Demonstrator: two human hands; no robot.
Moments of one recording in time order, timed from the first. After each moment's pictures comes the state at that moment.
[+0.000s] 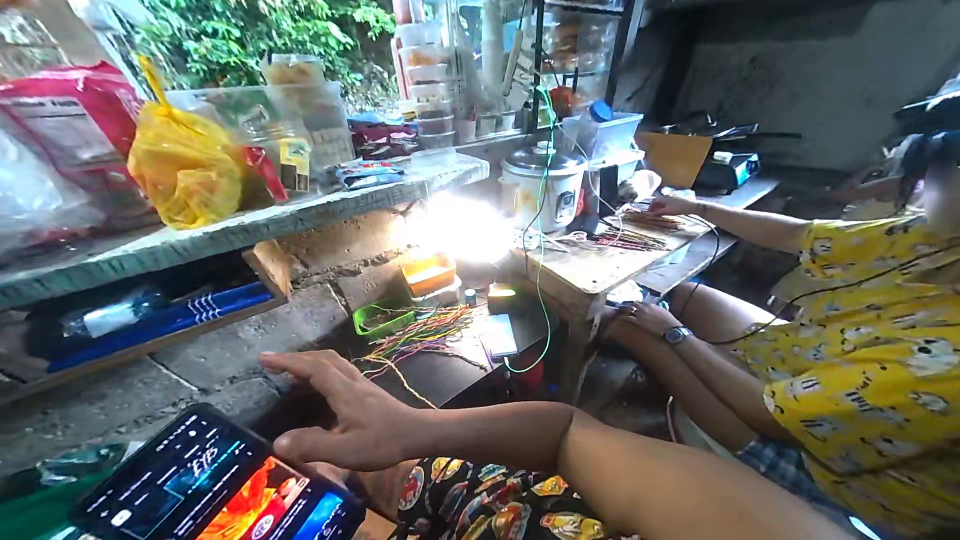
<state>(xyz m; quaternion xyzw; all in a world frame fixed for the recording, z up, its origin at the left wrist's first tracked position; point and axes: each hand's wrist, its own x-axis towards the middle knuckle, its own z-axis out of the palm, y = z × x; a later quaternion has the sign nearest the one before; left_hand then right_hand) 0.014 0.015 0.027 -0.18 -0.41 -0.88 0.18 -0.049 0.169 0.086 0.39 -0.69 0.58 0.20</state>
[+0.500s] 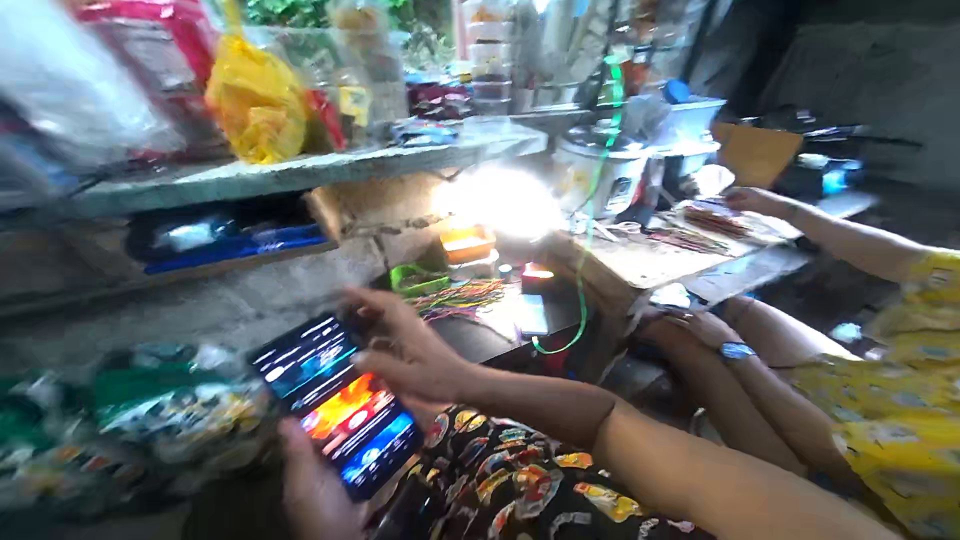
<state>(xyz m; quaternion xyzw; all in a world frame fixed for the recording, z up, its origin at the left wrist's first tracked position) 0.010 0.024 0.019 -0.15 -0.44 -0.87 0.14 -0.051 0.171 0.078 0.33 -0.73 0.58 0.15</state>
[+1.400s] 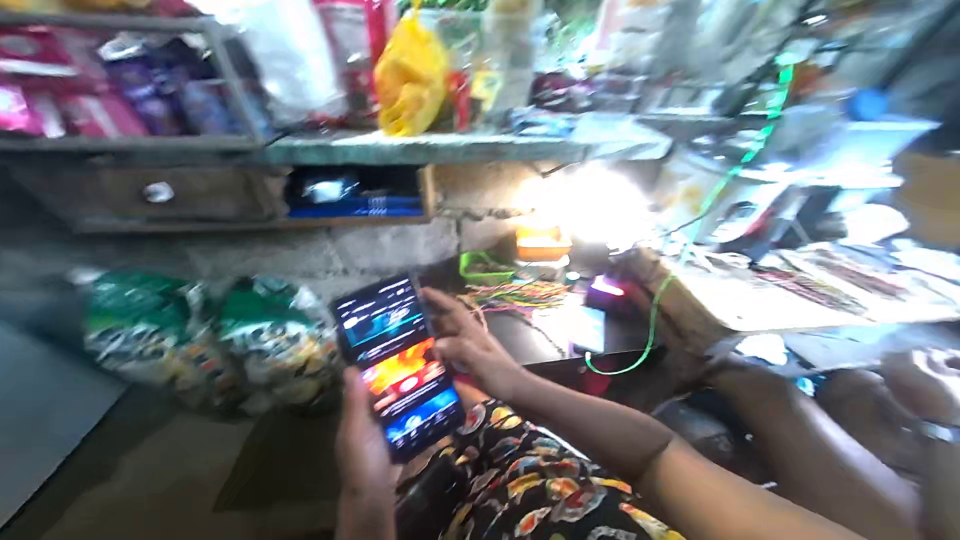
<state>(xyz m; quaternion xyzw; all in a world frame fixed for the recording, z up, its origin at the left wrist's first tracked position) 0.007 0.015 0.023 -0.14 -0.41 -0.89 0.15 -0.055 0.164 0.053 0.36 -0.62 0.69 -0.06</state>
